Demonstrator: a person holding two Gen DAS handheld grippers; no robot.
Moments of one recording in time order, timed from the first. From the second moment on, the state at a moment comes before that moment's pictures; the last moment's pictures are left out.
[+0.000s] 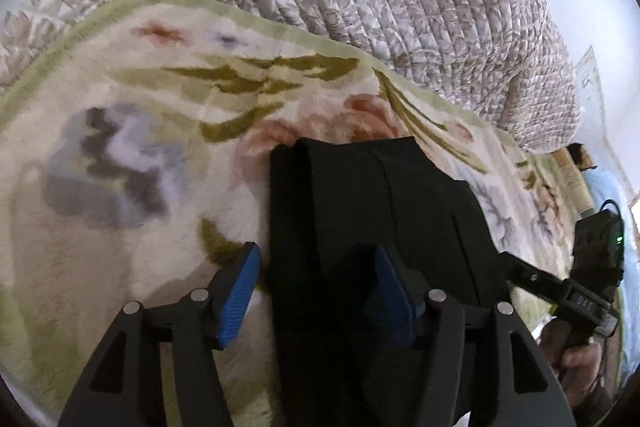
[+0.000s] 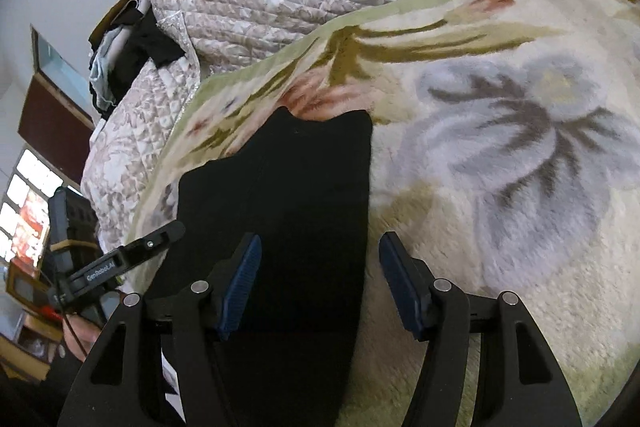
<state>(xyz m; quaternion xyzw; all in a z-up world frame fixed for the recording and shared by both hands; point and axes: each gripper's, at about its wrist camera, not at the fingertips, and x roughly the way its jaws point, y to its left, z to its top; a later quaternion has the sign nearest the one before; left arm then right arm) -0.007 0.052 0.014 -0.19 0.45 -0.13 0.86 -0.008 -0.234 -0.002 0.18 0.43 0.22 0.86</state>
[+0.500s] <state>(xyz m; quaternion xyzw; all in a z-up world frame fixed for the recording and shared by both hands) -0.021 0.052 0.011 -0.22 0.46 -0.15 0.85 -0.015 -0.227 -0.015 0.21 0.45 0.25 0.83</state>
